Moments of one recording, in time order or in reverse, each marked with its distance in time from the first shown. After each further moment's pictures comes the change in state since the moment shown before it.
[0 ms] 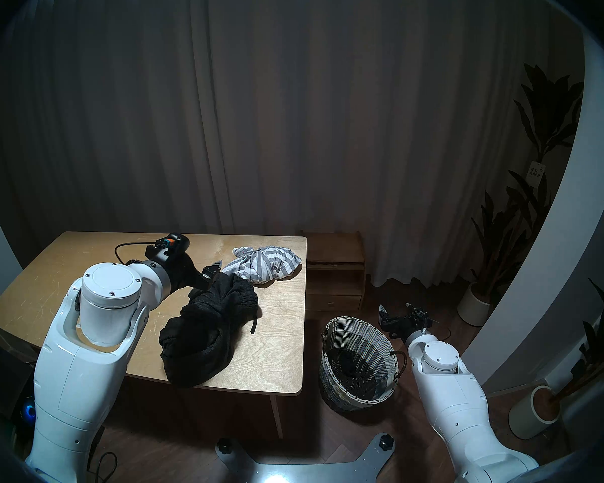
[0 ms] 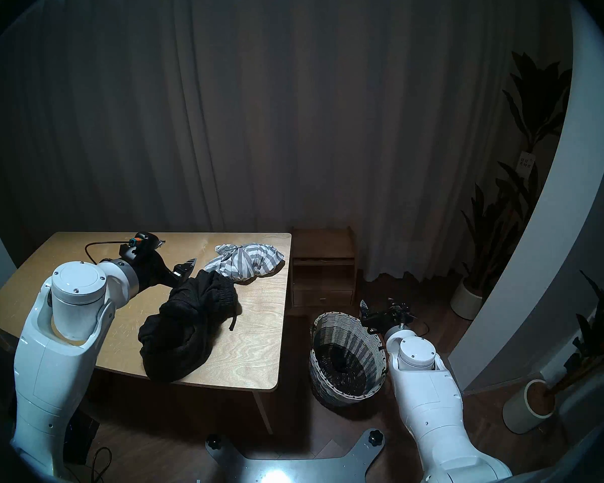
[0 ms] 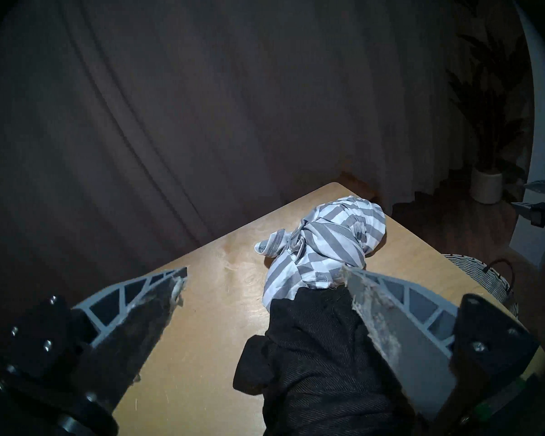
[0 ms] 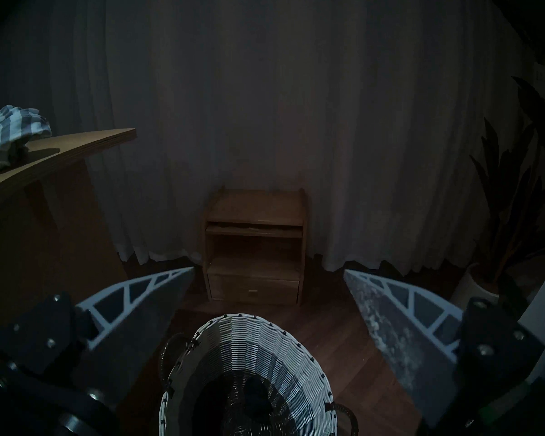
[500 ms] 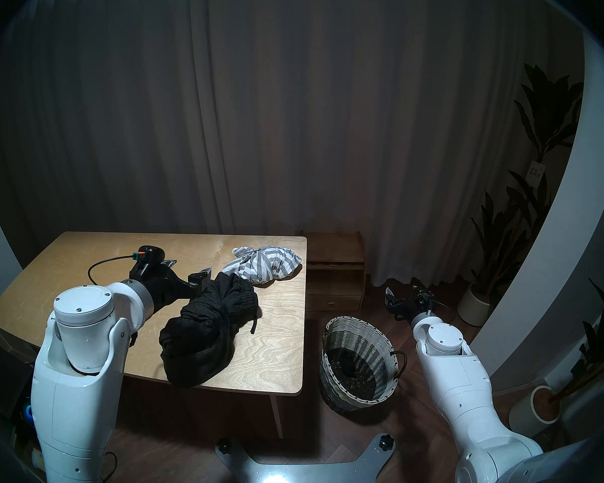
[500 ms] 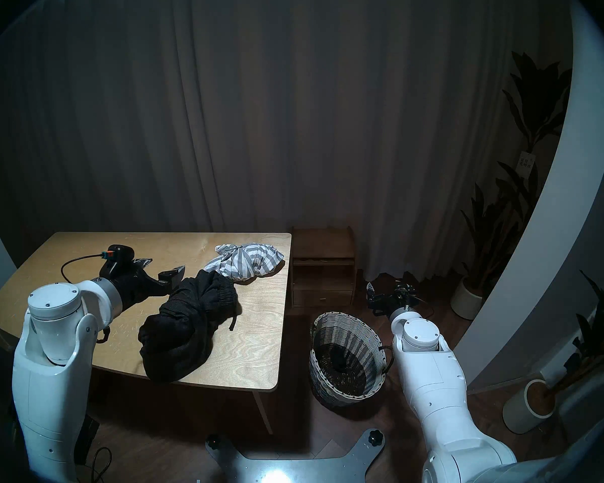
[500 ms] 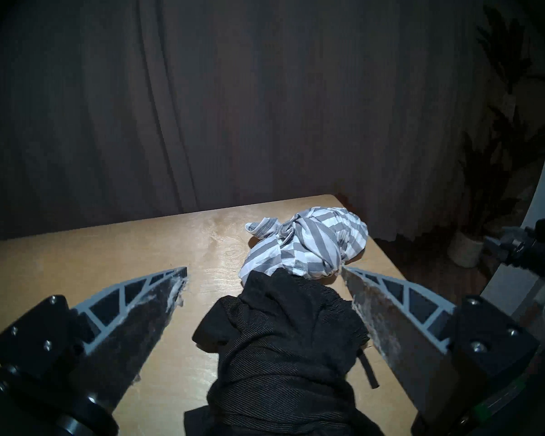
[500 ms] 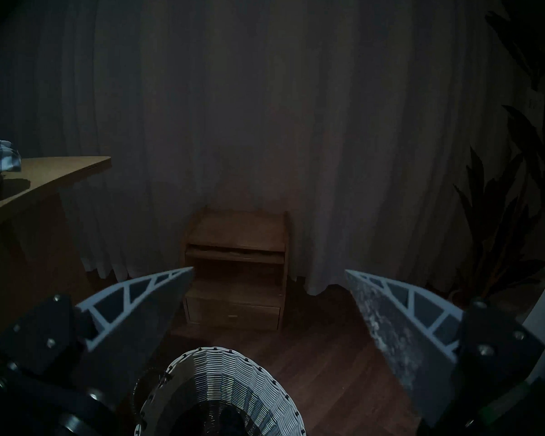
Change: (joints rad) left arm 0.137 -0.151 -0.167 -0.077 -0.145 0.062 0.056; right arm 0.079 0.020 0.003 0.008 -0.017 -0.001 -0.026
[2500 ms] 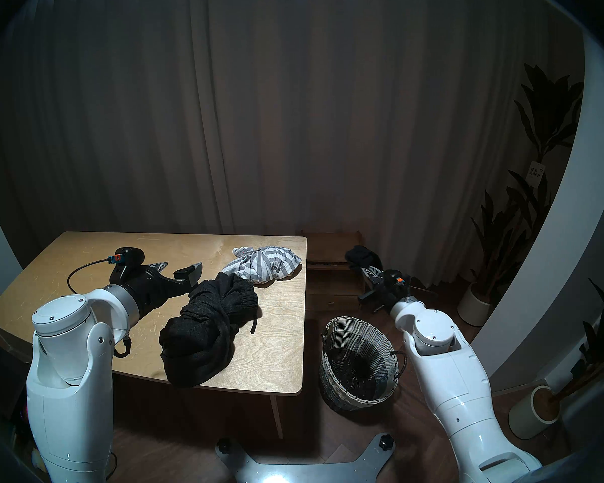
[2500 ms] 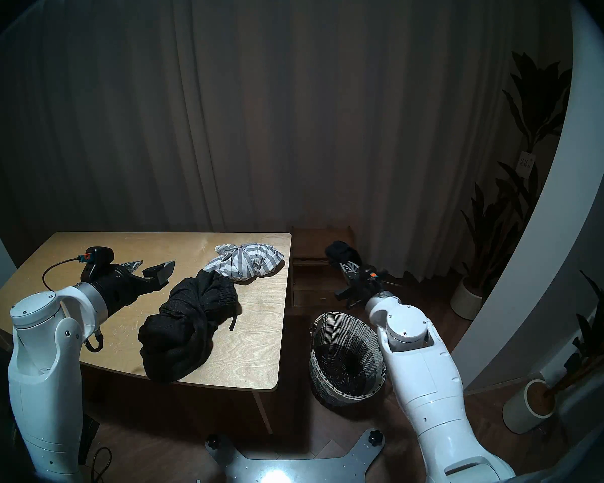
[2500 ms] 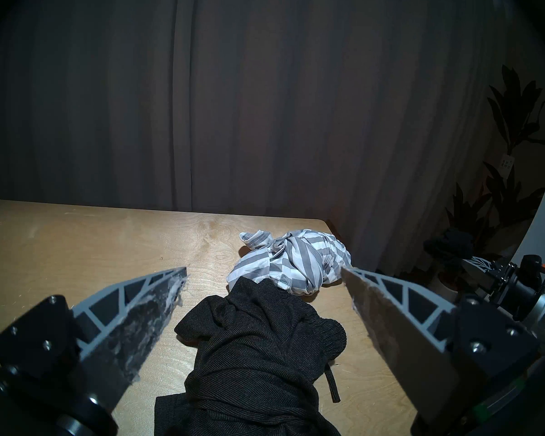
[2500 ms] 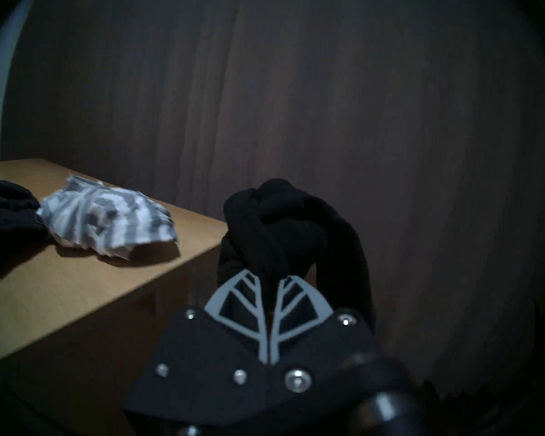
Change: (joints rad) left arm 0.075 -0.160 -0.159 -0.091 -0.214 0.045 -0.001; right arm -0.113 0.017 -0.085 -0.303 -0.052 0.050 0.132
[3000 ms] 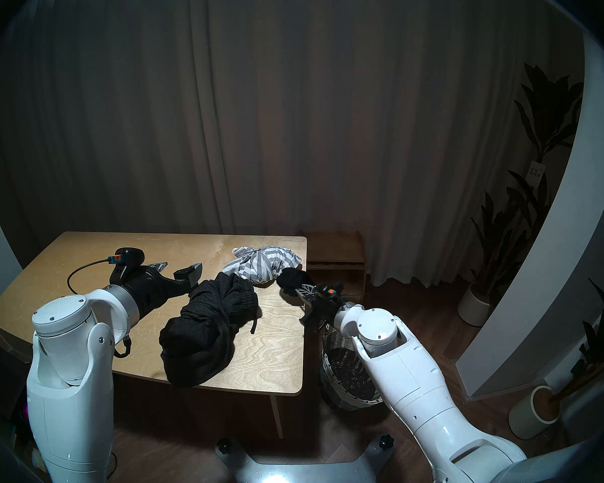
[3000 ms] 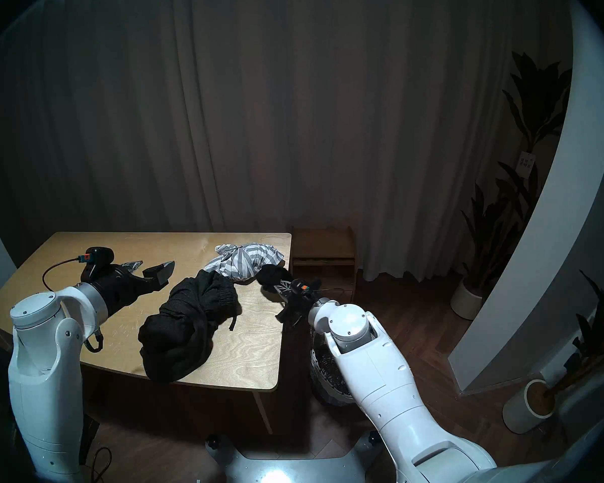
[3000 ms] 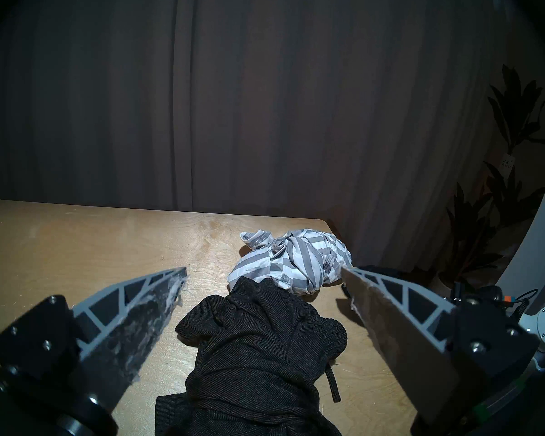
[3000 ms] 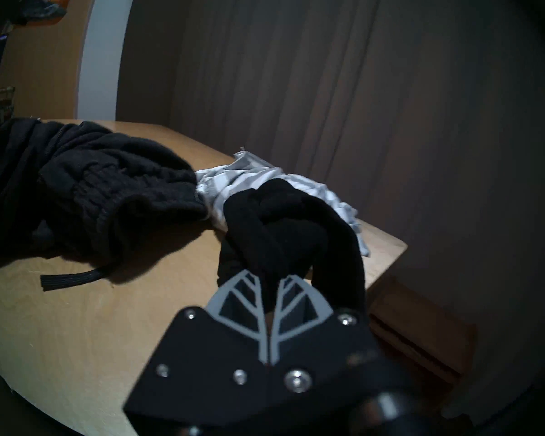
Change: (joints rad) left arm 0.000 -0.005 -0.001 0.000 0.008 0.000 -0.005; right arm 0.124 -0.073 -0.259 0.078 -0.120 -0.039 0.152
